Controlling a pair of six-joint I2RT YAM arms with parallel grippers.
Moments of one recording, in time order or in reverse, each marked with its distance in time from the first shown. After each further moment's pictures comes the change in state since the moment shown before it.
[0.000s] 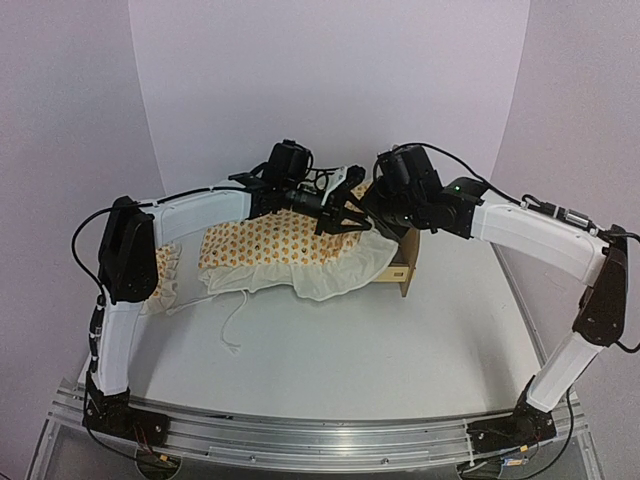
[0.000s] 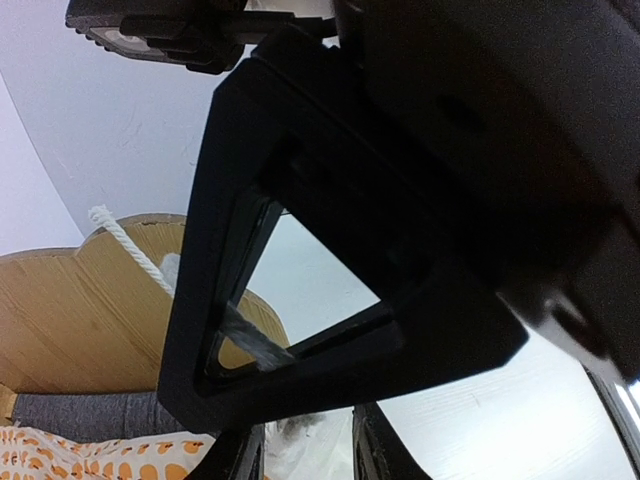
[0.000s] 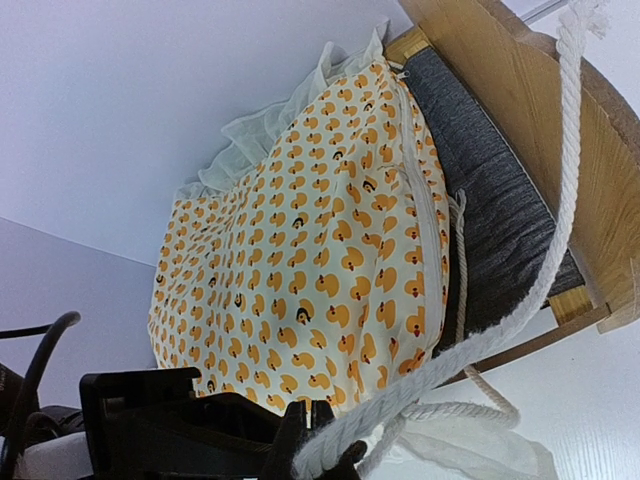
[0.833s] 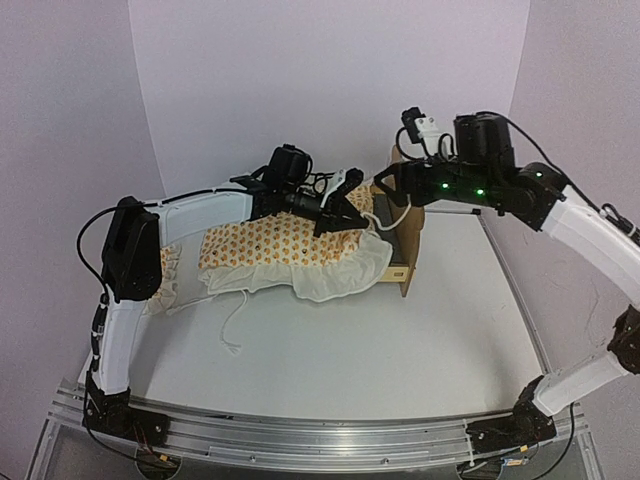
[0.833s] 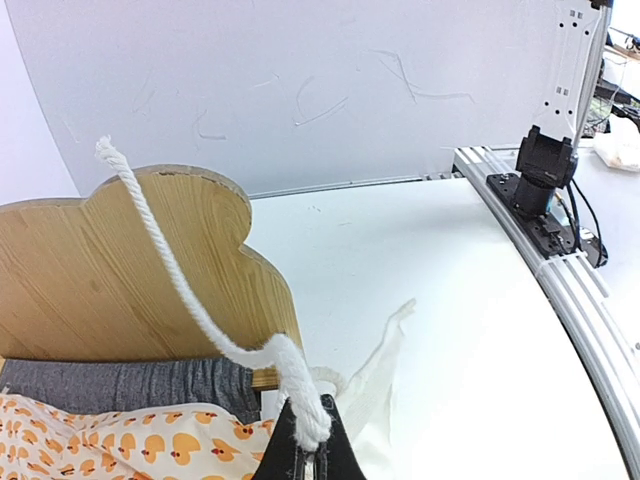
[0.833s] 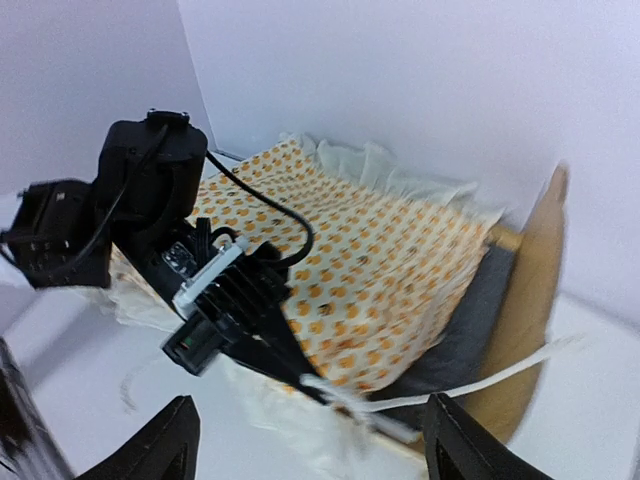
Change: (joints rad) left arm 0.018 0.030 0.005 -0.002 -0.018 -0.040; right arm -0.080 -0.258 -0.024 -0.034 -0.335 -0.985
